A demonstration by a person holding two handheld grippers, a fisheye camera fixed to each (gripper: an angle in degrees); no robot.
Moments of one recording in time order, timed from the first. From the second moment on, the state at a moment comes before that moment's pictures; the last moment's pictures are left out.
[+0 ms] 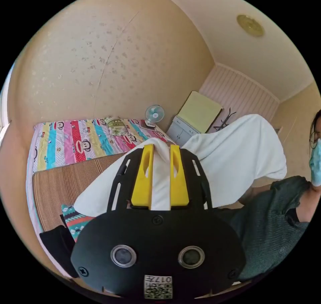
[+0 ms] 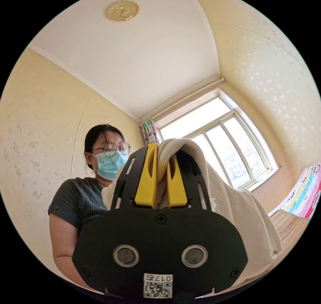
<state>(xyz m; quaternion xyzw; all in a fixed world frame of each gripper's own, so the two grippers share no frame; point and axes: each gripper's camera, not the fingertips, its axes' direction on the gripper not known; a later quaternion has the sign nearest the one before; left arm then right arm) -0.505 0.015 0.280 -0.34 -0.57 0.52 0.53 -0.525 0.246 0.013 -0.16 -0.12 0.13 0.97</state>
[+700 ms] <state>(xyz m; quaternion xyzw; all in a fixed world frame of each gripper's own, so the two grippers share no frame) -0.549 0.231 0.226 -0.38 -0.37 0.79 0.32 -0.505 0.355 -0.031 -0.09 -0.04 0.29 0.95</state>
